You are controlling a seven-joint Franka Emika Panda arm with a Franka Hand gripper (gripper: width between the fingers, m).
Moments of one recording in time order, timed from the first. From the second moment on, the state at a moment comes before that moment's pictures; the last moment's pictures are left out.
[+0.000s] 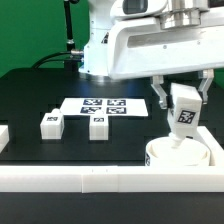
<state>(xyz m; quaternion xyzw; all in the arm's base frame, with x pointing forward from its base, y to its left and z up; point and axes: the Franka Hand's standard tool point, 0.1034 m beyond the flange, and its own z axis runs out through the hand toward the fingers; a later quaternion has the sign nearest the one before) 0.641 0.076 0.113 -0.99 -0.01 -0.14 0.05</state>
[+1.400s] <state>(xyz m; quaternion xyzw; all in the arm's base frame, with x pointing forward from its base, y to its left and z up) 0.644 0.072 0.094 -0.98 -0.01 -0.18 0.06</state>
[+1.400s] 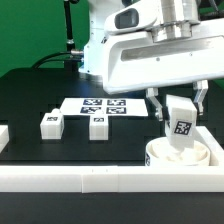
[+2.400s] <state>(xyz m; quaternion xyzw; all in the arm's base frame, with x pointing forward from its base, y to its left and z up) 0.636 0.073 0.081 -0.98 -0.01 -0.20 0.06</state>
